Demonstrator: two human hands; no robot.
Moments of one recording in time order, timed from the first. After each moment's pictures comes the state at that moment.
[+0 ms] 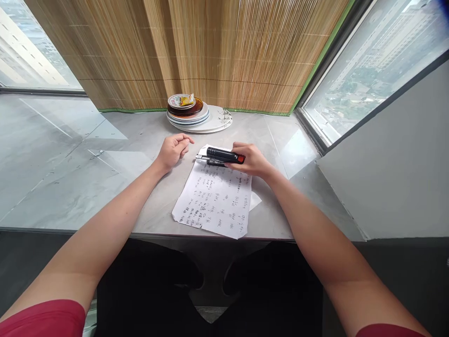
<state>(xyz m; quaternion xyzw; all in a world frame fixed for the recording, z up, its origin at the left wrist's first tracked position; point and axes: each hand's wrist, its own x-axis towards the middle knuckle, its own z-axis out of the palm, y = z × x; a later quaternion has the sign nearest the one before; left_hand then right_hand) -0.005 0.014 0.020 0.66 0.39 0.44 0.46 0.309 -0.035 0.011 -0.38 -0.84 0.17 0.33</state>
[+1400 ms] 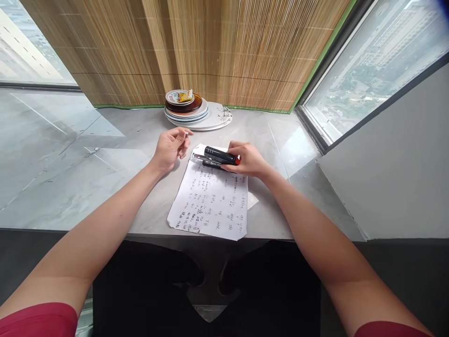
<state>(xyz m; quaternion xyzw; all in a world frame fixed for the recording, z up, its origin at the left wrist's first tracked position) 0.008 0.004 0.028 0.59 0.36 0.50 0.52 0.298 -0.039 0.016 -0.40 -0.85 0.17 0.30</state>
